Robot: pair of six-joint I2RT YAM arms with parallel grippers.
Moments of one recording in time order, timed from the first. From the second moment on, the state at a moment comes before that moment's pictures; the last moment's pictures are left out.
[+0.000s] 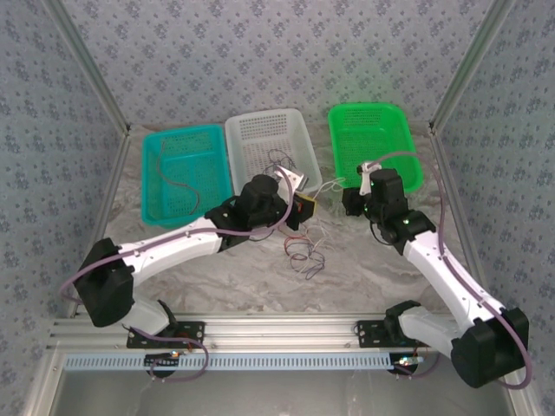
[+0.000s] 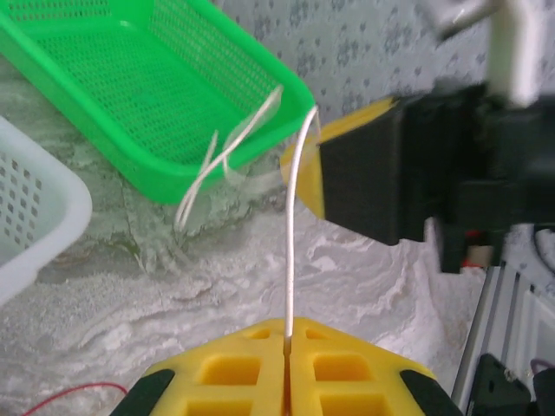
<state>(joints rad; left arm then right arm) -0.93 1.46 1.05 0.06 0.17 -0.42 0.33 1.07 0.85 -0.40 -0.03 0.28</state>
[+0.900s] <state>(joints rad) -0.90 1.36 0.98 0.15 0.20 -0.44 0.14 0.99 0.77 -0.45 -0.47 0.34</state>
